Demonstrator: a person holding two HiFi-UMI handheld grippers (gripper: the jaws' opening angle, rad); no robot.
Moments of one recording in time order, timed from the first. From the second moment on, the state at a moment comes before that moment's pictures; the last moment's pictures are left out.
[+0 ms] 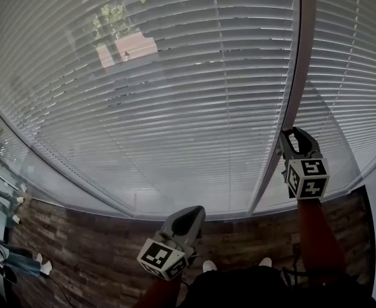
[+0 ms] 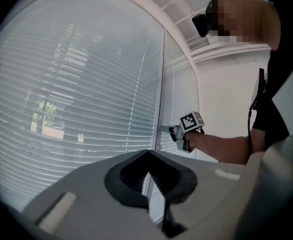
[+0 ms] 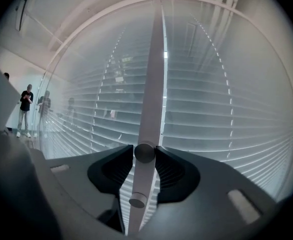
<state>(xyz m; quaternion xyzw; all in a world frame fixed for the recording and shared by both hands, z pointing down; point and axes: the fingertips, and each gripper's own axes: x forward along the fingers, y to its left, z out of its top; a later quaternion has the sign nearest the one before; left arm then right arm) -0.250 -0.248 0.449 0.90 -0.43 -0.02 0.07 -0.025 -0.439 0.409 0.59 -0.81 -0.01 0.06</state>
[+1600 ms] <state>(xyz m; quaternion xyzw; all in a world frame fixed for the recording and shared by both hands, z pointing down) -0.233 -0.254 0.454 0.91 -0.41 -0.01 0.09 -0.025 -0.439 0.393 0.59 -0.81 0.02 0.01</state>
